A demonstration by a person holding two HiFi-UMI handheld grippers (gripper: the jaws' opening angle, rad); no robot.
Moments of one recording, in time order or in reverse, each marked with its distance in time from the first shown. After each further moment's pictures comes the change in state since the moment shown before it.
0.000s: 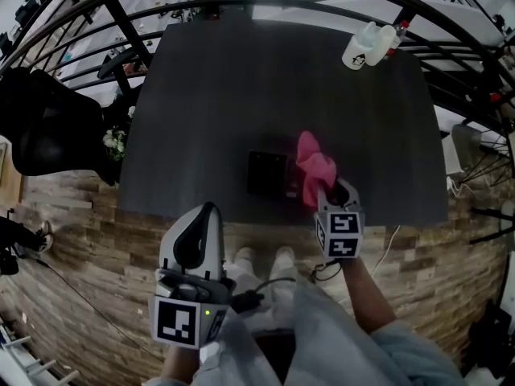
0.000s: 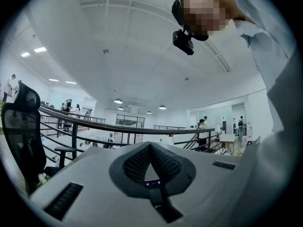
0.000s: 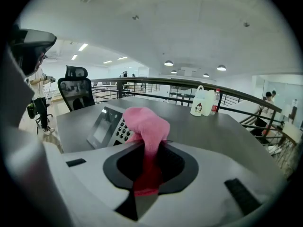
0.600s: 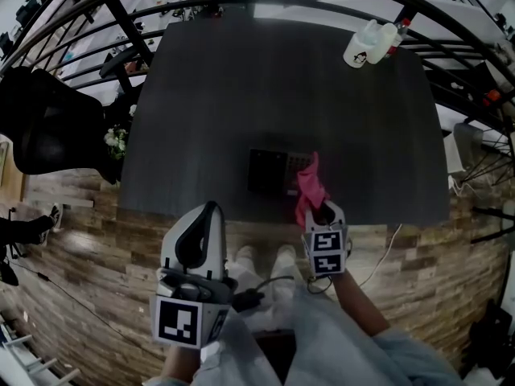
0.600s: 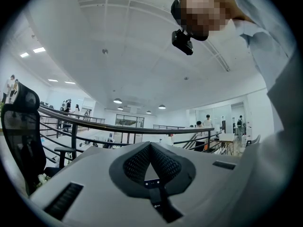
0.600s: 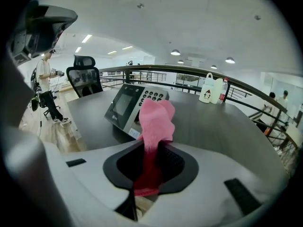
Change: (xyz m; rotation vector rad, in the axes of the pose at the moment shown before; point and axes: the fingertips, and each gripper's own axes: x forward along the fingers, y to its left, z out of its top) left arm 0.000 -0.003 0.000 0.003 0.004 -0.004; right arm -0.013 0.045 -0.060 -0.043 0.125 0.061
